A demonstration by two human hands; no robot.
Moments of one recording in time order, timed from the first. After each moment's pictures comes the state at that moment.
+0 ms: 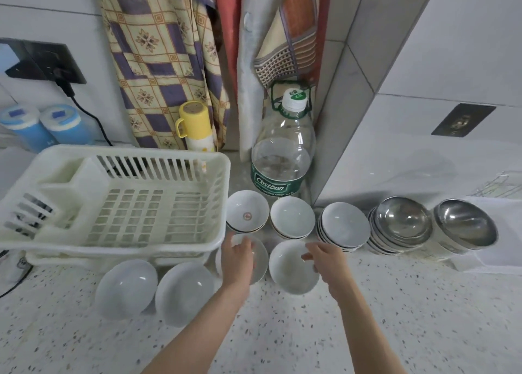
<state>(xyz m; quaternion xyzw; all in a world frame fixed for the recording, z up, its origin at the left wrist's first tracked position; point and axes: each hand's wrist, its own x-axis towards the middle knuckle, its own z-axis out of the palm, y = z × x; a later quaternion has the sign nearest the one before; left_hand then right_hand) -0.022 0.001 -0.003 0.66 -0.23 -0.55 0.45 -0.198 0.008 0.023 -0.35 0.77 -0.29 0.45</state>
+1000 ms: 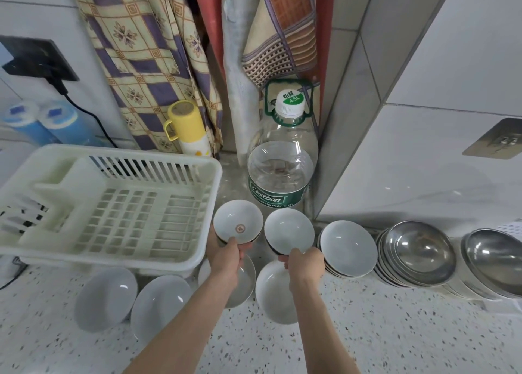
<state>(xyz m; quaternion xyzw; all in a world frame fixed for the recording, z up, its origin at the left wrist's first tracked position) -0.040 -0.058 -0.009 0.69 -0.13 -0.52 0.49 -0.171 -0.054 -0.013 -0.22 0.80 -0.34 0.44</state>
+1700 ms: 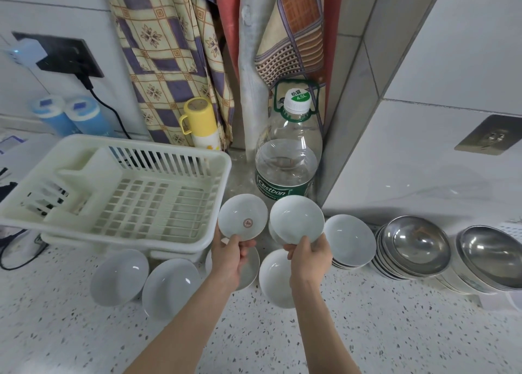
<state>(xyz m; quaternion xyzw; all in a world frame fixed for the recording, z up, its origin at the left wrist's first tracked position) -0.034 -0.023 0.004 0.62 -0.11 -0.57 0.53 -0.164 -0.025 0.017 -0.24 0.73 -0.50 0.40</state>
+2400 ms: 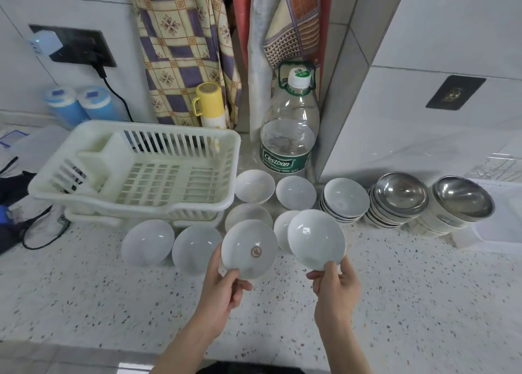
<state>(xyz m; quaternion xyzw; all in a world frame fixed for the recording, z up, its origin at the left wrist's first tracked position) 0.029 0.140 -0.003 0.56 -0.25 -0.65 0.44 -0.164 0.136 0.026 -0.19 0.67 -0.58 0.41</state>
